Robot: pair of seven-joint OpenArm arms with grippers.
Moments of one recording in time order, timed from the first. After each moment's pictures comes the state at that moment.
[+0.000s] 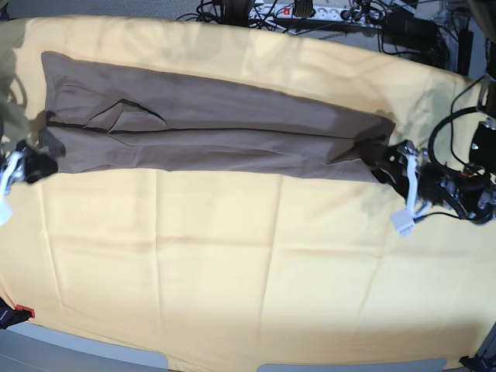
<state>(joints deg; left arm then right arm) -27.9 -49.5 28.3 75.3 -87.6 -38.8 80.3 6.8 50.1 12.9 72.8 79.0 41.7 -79.6</state>
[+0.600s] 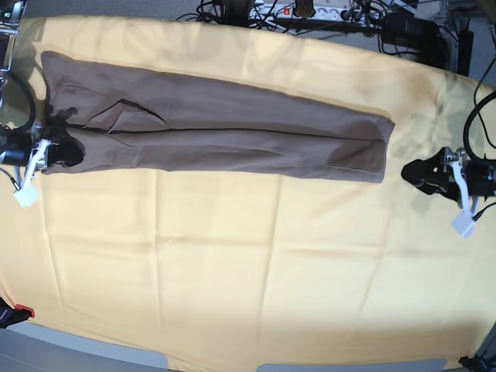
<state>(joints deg) -13.2 -50.1 -1.0 74.9 -87.5 -37.8 80.8 1.4 39.0 14.4 72.8 72.9 41.8 -77.4</state>
